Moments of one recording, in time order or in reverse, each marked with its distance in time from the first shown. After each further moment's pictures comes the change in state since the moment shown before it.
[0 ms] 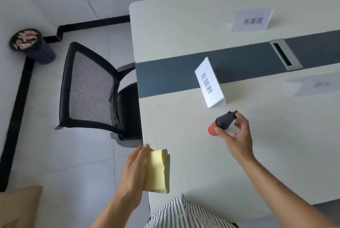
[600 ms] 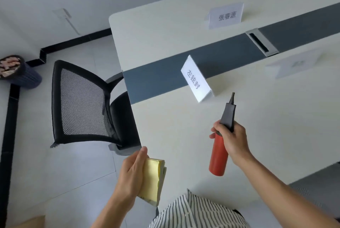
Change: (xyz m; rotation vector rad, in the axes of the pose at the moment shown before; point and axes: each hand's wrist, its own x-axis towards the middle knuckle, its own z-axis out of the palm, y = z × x) left_hand 0.005 -0.005 -0.020 0.320 -0.157 0.243; right_hand -0.049 -0.025 -0.009 0.301 -0.039 0.055
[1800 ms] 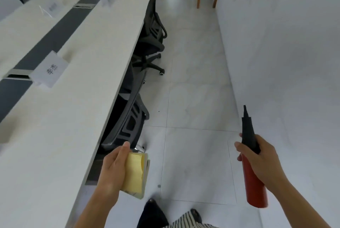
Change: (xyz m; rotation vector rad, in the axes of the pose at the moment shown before) left_hand -0.311 -0.117 0.315 0.527 -0.789 0.329; right_hand -0.532 0.255 -0.381 0.149 1.037 0.295
